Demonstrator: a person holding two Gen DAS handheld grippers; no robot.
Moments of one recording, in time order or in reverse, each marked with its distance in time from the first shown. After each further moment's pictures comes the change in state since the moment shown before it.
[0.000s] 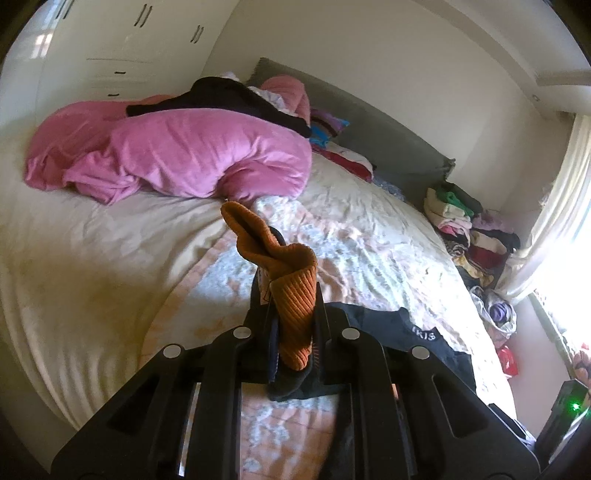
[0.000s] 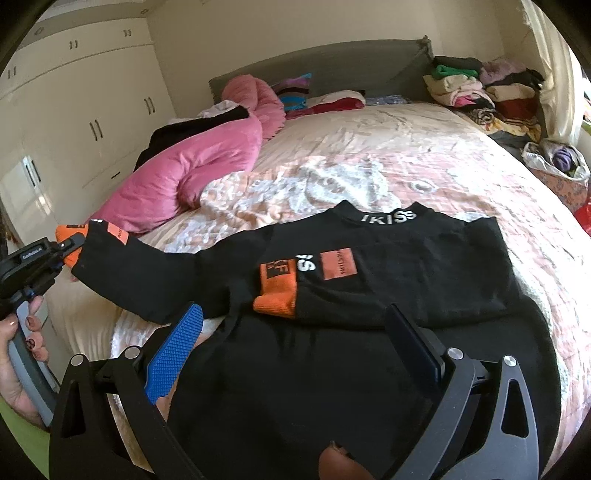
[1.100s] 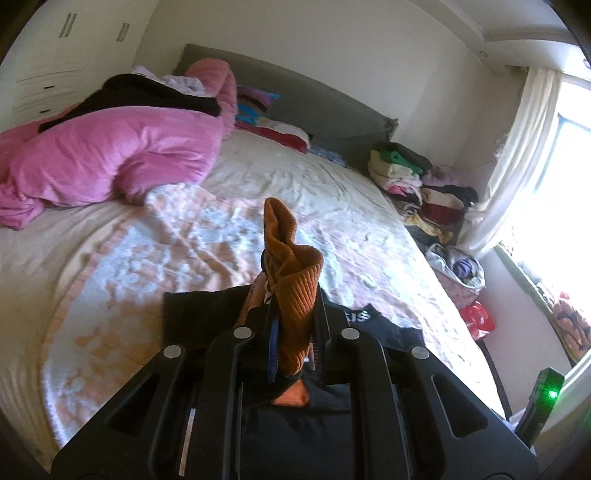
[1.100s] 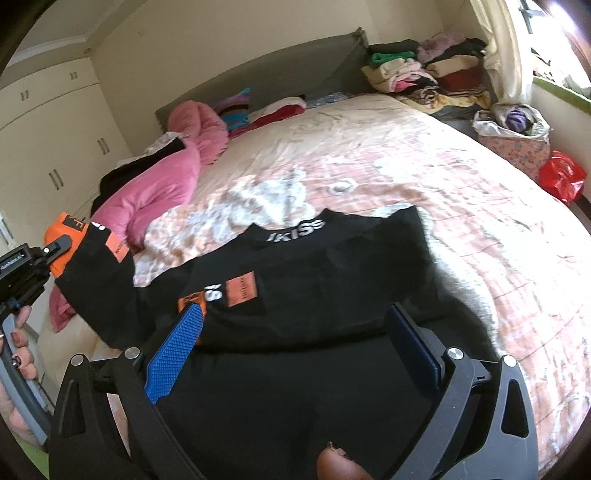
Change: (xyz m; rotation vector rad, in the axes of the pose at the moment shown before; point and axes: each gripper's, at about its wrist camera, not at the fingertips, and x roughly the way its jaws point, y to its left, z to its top) left arm 0.051 -0.130 -0.013 0.155 0.099 -0.183; right arm -0.019 -0.107 0.011 0.185 -0.043 -0.113
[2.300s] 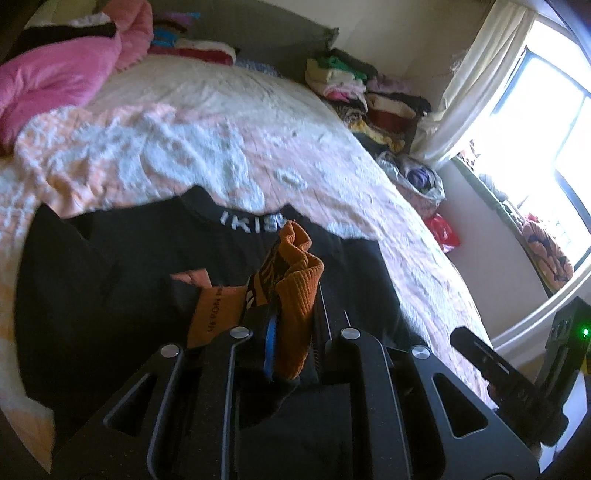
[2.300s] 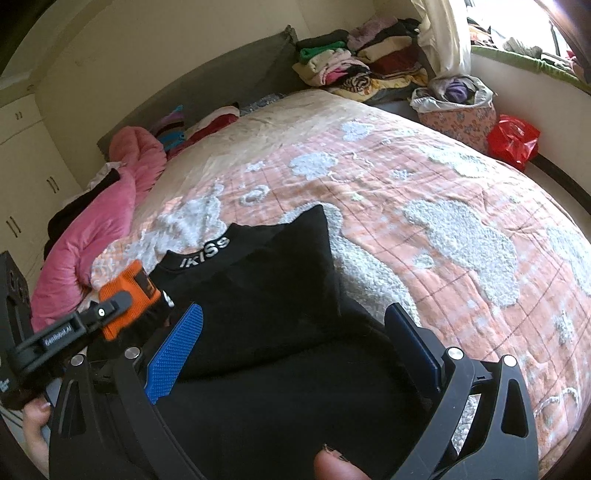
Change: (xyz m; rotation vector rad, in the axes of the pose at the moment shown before) left arm 0.144 -0.089 -0.081 0.122 0.338 -0.208; right arm 0.009 -0.086 0.005 0.176 -0.007 -0.152
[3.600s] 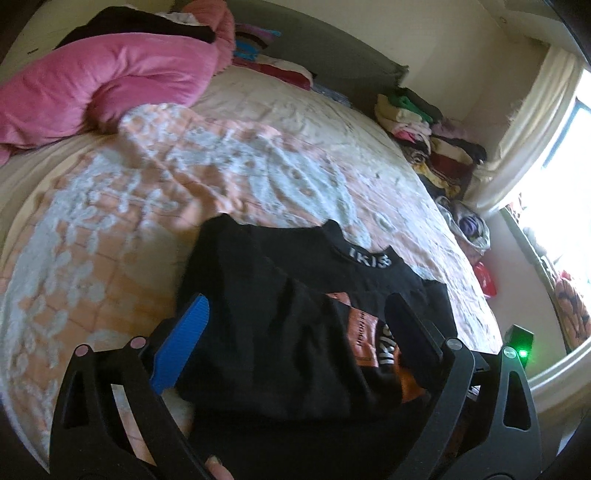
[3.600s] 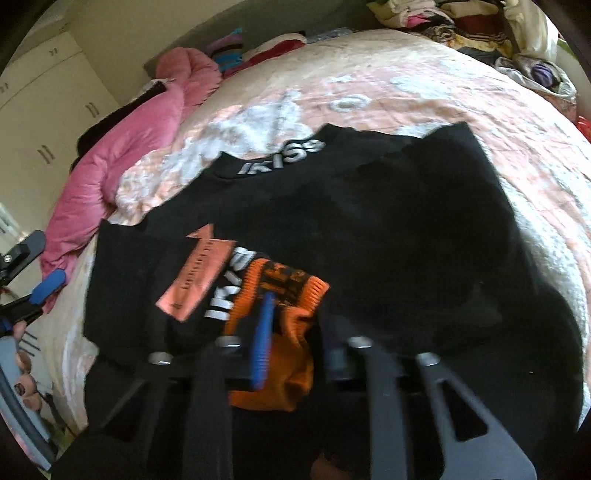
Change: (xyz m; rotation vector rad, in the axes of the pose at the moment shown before) left arm -0.083 0.101 0.002 -0.175 -0.114 0.190; right arm 0.099 0.080 -0.036 -0.183 0.259 0.206
